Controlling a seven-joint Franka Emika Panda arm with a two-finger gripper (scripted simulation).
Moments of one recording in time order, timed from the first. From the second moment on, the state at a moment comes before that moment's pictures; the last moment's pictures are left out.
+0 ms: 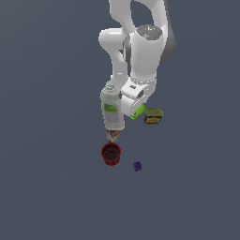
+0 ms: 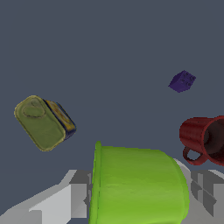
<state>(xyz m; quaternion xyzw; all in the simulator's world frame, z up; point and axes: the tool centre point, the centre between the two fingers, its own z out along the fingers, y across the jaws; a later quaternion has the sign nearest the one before) -0.075 0.081 0.216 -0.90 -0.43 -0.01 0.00</state>
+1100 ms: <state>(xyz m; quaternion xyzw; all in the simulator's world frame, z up) -0.069 -0.020 0.365 -0.91 -0.42 0.00 0.00</state>
